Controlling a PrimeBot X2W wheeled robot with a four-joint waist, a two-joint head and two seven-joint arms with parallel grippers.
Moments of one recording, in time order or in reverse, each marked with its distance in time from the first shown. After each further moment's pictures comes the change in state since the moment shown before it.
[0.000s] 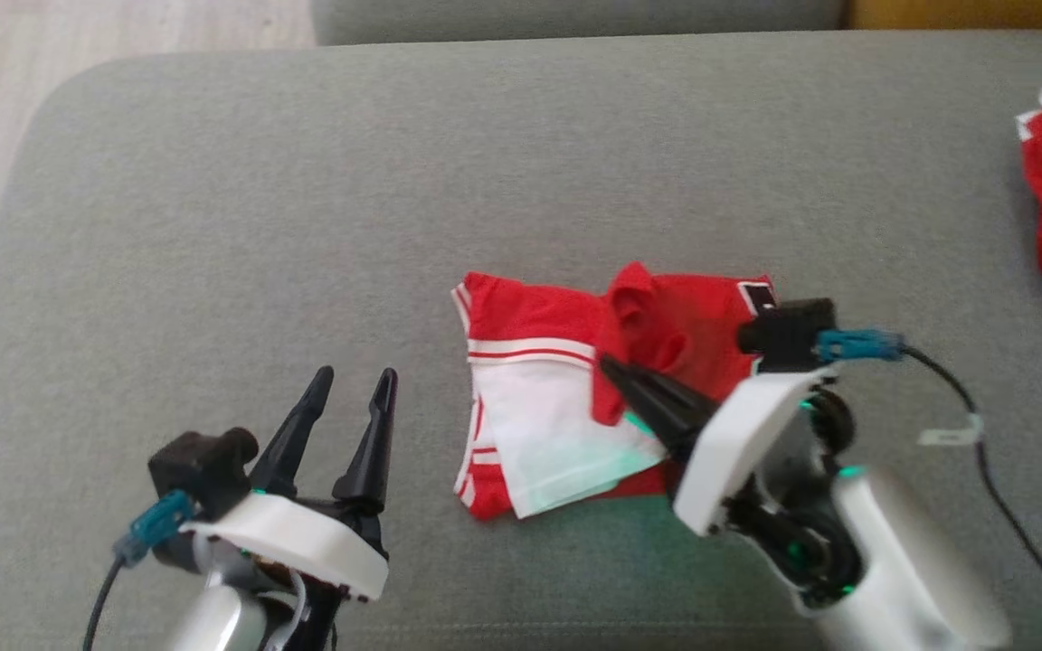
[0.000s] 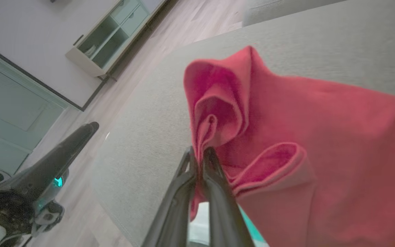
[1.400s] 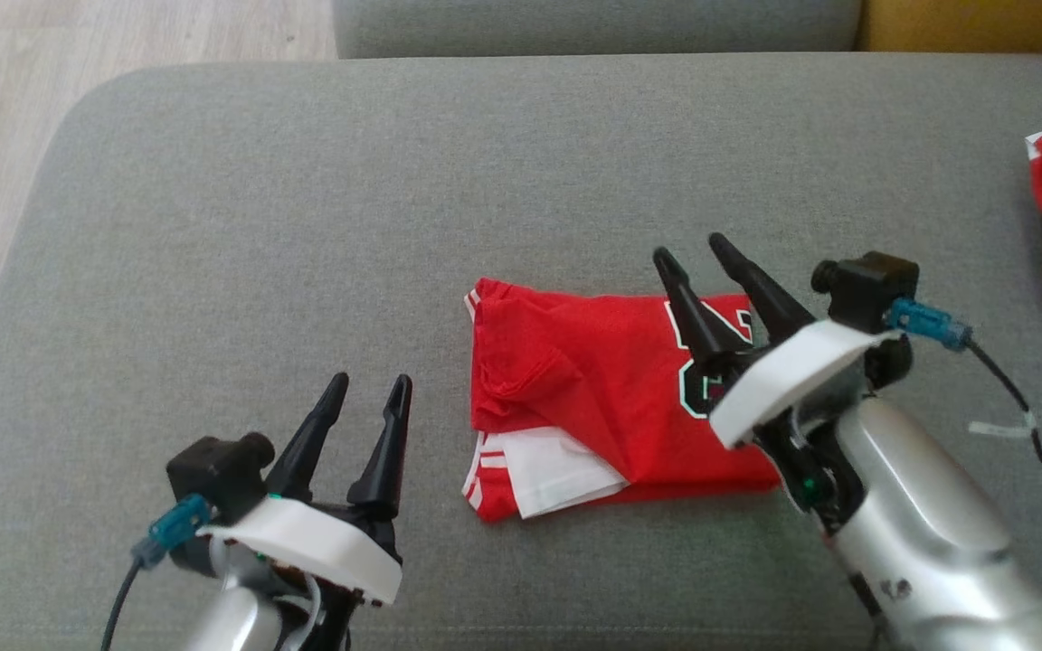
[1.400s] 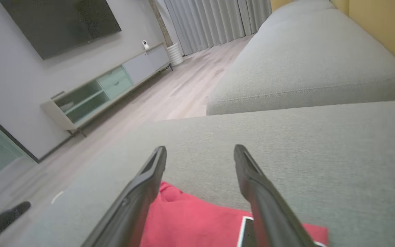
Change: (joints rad) left arm -0.009 -0.014 -0.031 0.031 -0.011 0.001 -0.025; right arm -0.226 -0.058 0.085 0.371 -0.016 0.000 -0.542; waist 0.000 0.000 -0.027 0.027
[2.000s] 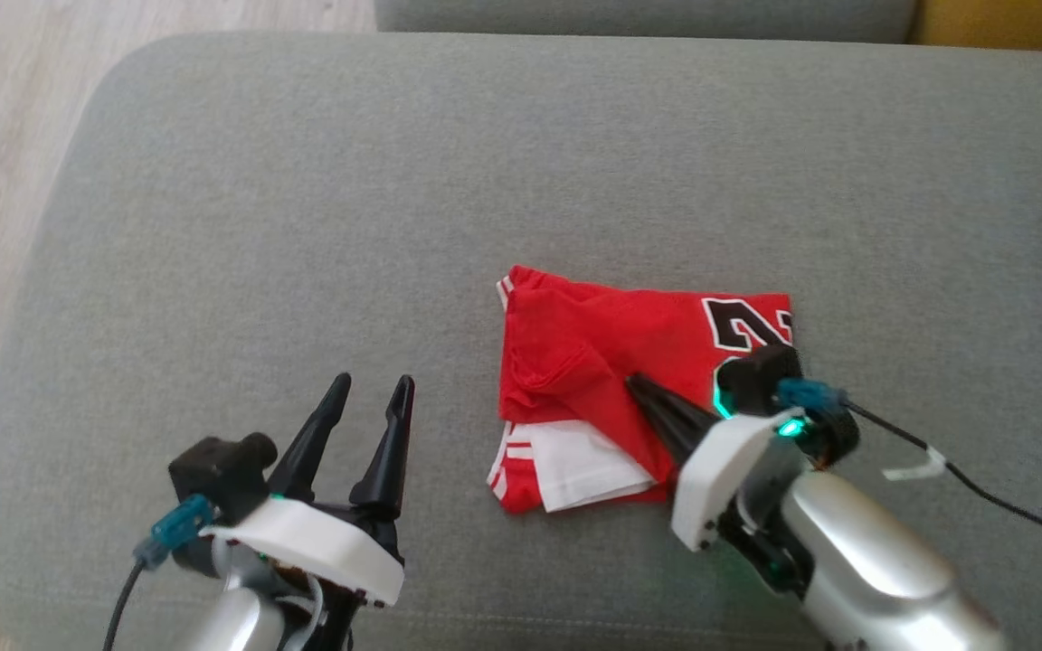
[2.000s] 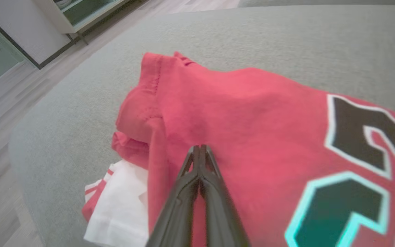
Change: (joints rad) left arm 0.001 0.001 -0.006 -0.003 -0.002 0.002 0.000; right arm 0.038 -0.021 0.202 0.148 -0.076 0.000 0.053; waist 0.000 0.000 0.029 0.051
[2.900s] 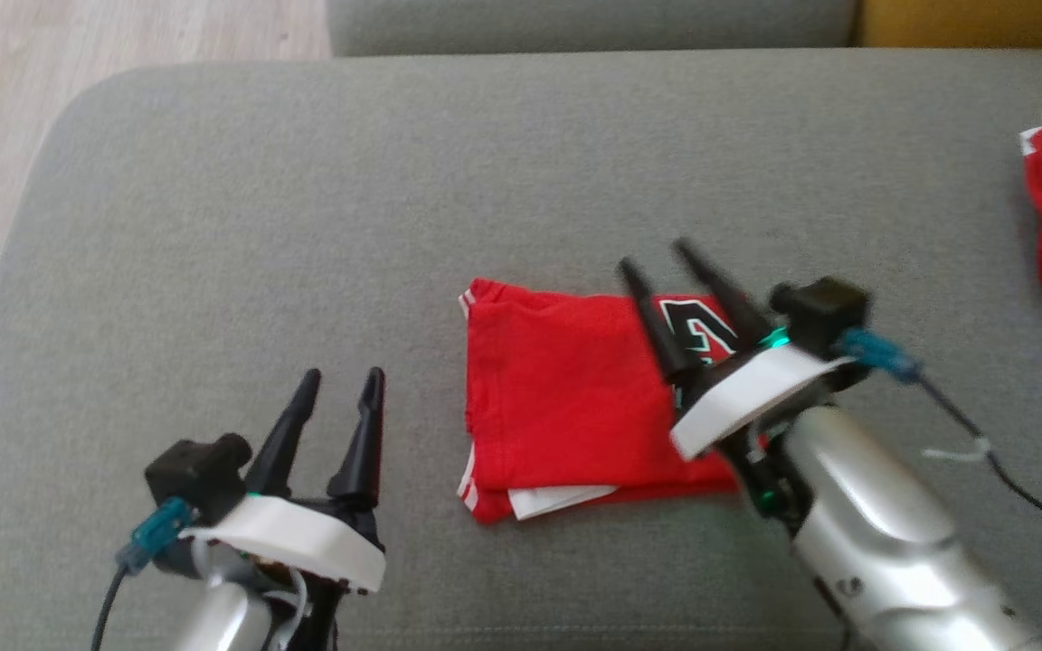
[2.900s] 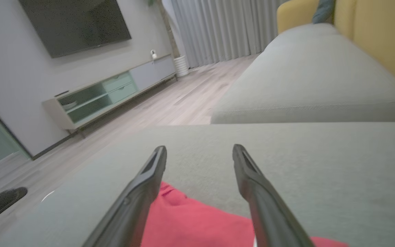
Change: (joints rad) left arm -0.007 -0.002 0.020 0.041 -0.012 0.014 -0.054; right arm -0.103 0.059 -0.048 0.025 0.027 0.000 -0.259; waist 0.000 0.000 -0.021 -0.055
